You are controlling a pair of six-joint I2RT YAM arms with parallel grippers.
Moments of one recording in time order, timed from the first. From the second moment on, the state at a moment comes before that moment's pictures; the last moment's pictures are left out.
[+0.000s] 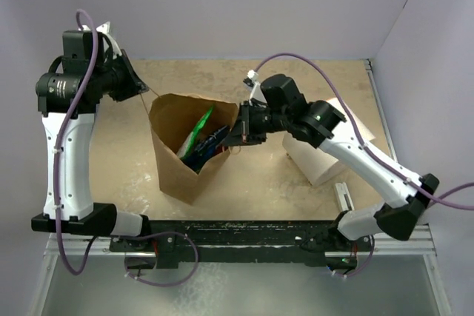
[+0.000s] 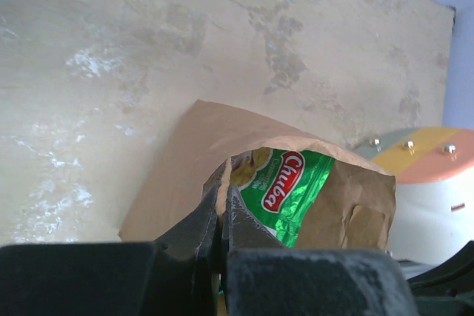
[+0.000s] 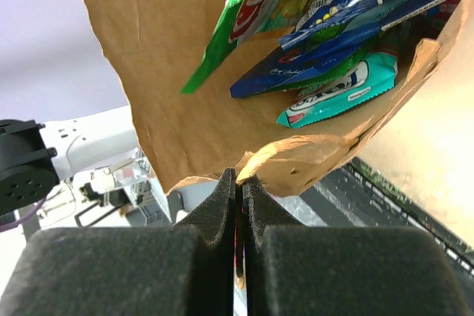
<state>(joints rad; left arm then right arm) -0.09 1.37 2.00 -1.30 0.13 -0.47 0.82 1.36 1.51 -0.78 -0.35 0.84</state>
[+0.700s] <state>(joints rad) -0.01 1.42 1.96 -1.13 0.34 -0.37 0.83 1.69 1.68 -0.79 -0.42 0.62</state>
